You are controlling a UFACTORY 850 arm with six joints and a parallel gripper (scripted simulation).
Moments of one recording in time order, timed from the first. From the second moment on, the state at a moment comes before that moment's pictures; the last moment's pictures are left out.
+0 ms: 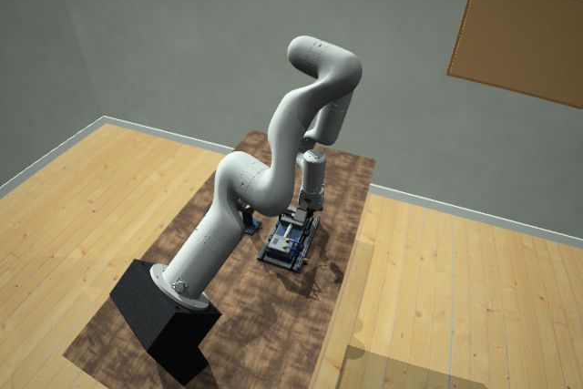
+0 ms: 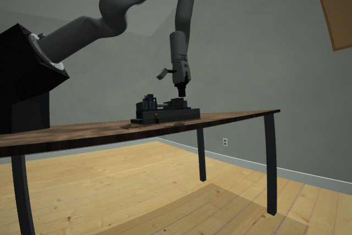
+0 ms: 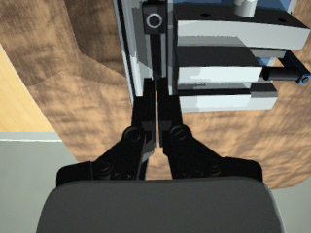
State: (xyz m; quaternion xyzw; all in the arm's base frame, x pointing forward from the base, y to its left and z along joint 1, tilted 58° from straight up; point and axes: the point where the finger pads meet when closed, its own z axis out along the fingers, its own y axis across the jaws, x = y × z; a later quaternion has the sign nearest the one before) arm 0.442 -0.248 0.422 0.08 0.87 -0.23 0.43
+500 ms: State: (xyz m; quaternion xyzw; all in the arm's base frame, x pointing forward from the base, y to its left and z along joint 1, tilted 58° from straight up) arm 0.443 -0.248 0.422 0.08 0.87 -0.23 0.43
